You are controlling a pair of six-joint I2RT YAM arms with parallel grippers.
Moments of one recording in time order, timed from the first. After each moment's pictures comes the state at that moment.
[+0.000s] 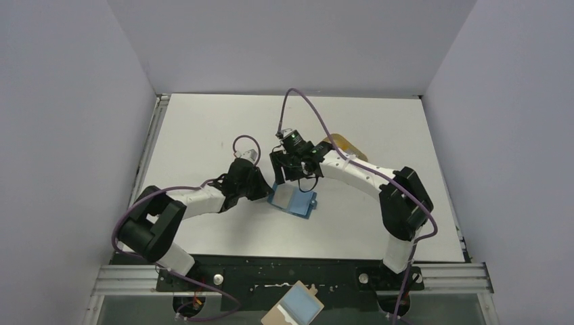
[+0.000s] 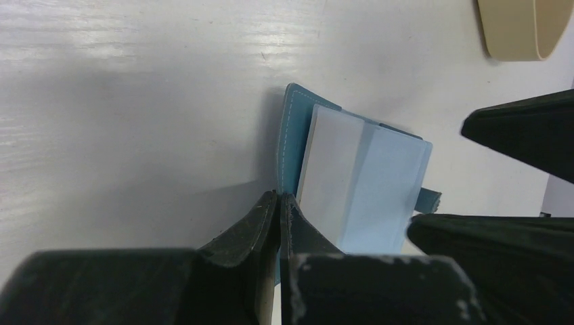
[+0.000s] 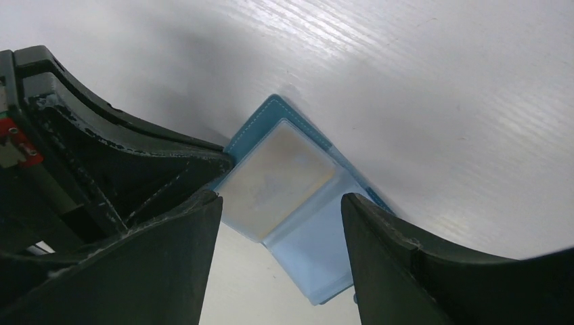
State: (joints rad) left arm -0.58 1.56 0.63 0.20 0.13 -0.81; right arm 0.76 1.79 1.37 -0.55 0.01 0.38
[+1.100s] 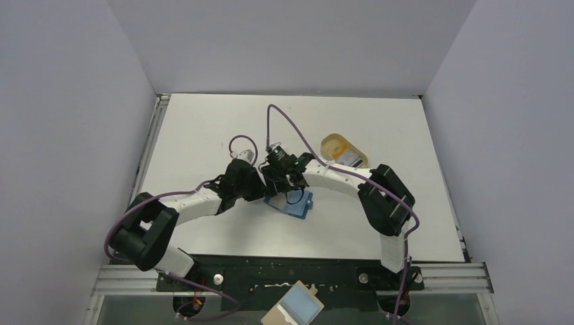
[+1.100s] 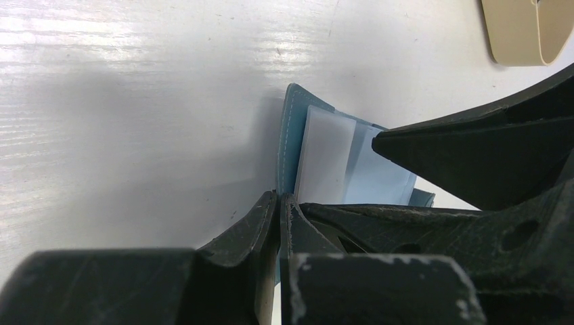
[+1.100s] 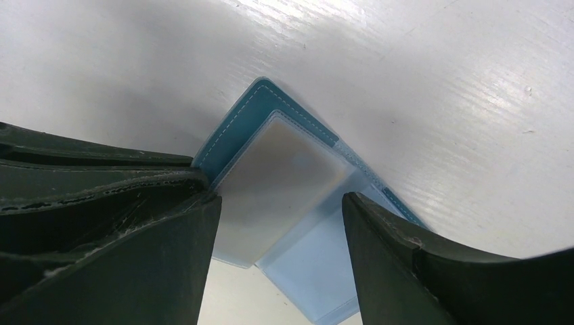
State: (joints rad) left arm -0.58 1.48 0.61 0.14 0.08 -0.81; right arm 0.88 1.93 1.38 -0.54 0.13 0.43
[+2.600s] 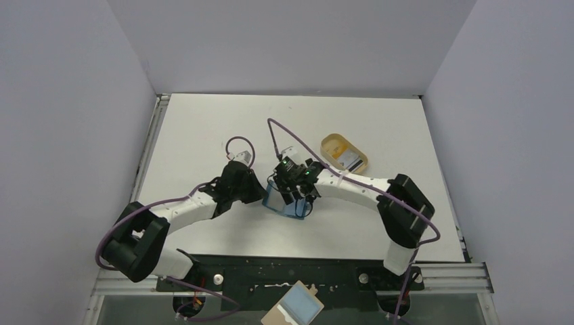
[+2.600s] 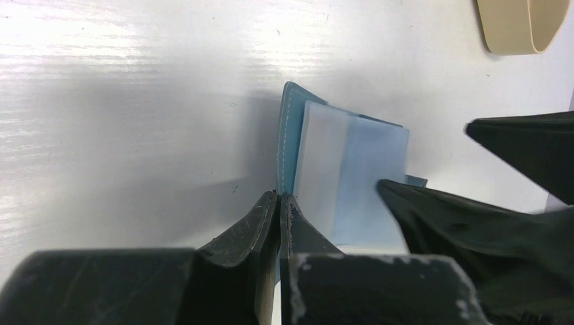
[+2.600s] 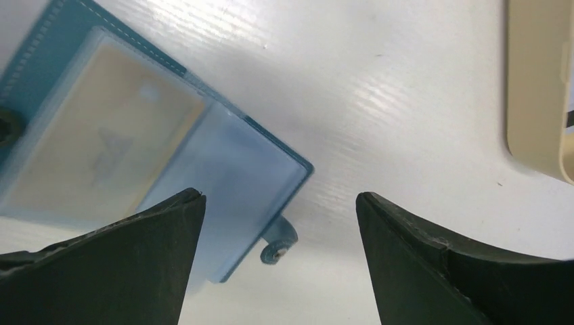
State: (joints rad) left arm -0.58 1.39 0.58 0.08 0.08 -0.80; right arm 0.92 1.81 1.24 -0.63 0.42 0.32
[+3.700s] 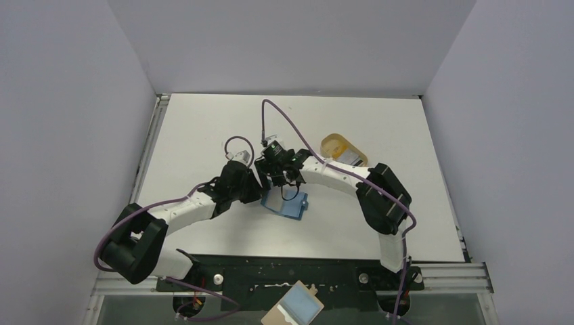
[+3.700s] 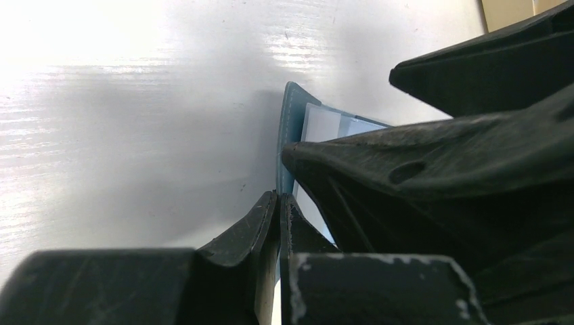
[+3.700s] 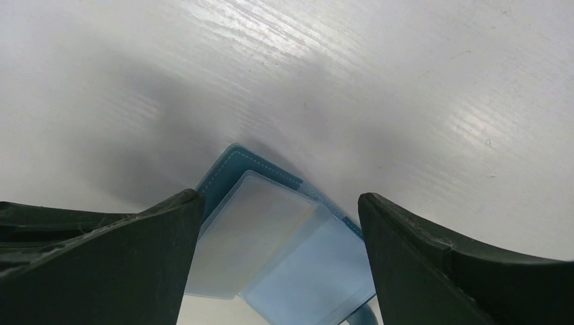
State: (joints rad) left arm -0.58 1.38 0.58 0.06 0.07 -0.80; right arm 0.88 1.96 1.46 -0.51 0.19 0.39
